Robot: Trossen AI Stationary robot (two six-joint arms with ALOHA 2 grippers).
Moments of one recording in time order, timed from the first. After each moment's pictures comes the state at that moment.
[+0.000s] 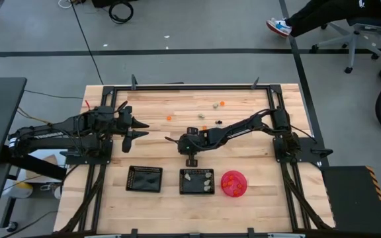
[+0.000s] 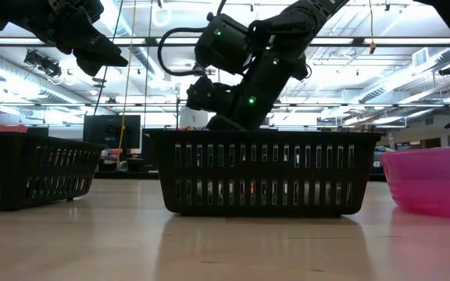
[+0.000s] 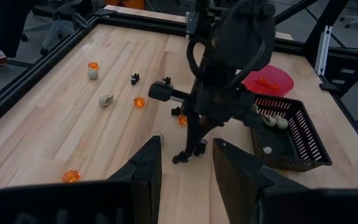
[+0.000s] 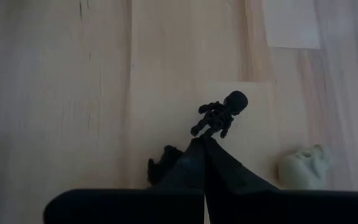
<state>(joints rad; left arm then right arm) 0.20 0.54 0.53 -0.36 0.12 -0.06 0.04 2.09 1.35 -0.25 0.17 0.00</state>
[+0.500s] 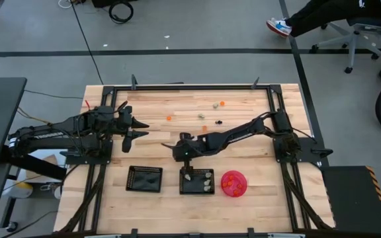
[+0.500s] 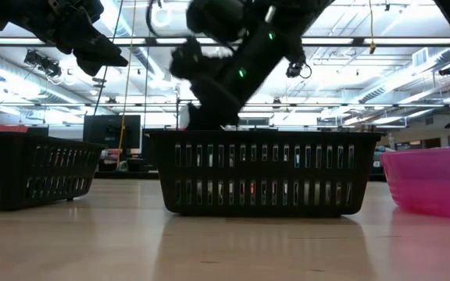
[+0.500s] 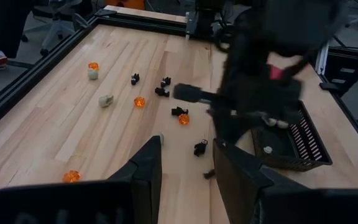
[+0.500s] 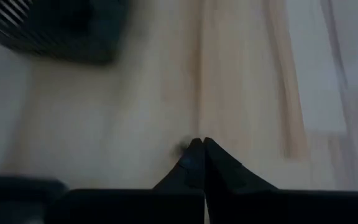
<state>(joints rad) 0.20 0.54 0.53 -0.36 0.12 -0.06 0.11 2.08 1.43 -0.18 0.13 -0.04</state>
